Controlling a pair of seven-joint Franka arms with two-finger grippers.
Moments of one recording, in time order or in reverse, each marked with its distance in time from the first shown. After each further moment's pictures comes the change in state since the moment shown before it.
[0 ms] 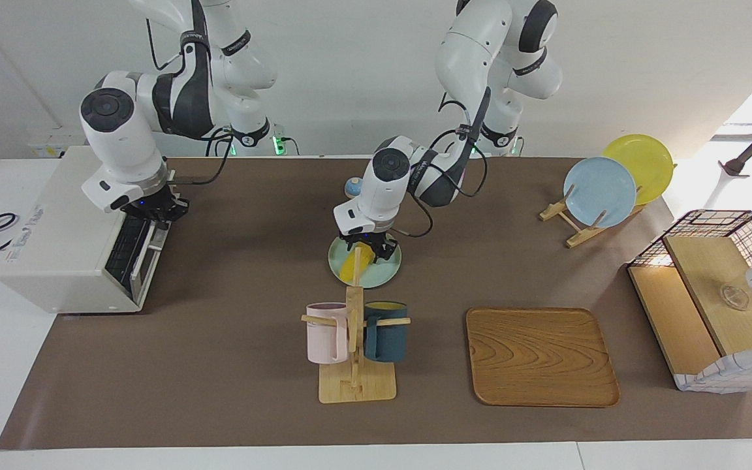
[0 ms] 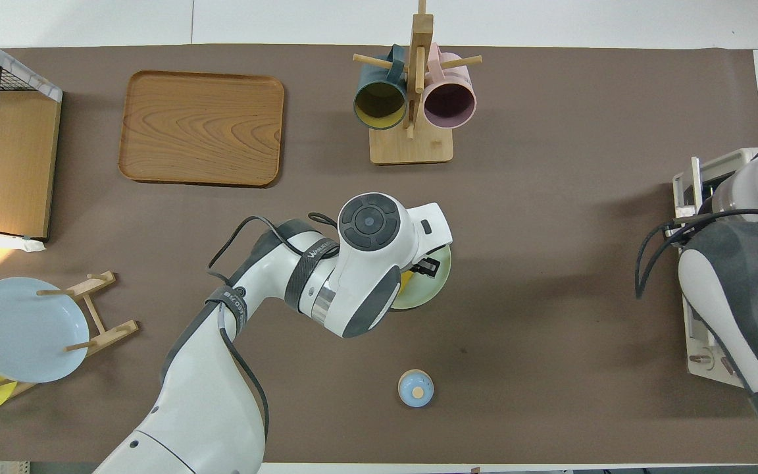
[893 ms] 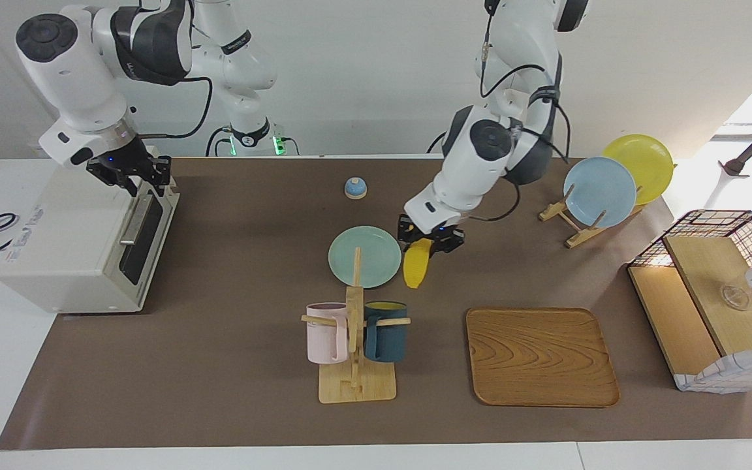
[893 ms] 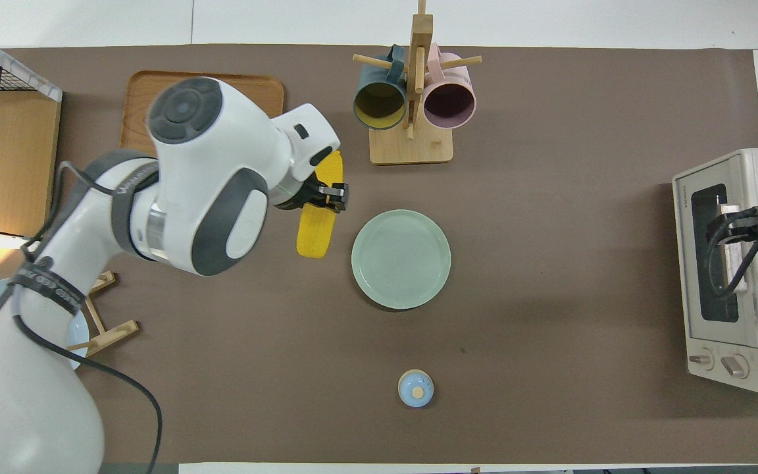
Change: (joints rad) left arm 0.273 -0.183 0.035 0.100 -0.039 -0.300 -0.028; right arm -0.004 -0.035 0.015 0.209 0.149 -0.242 -0.064
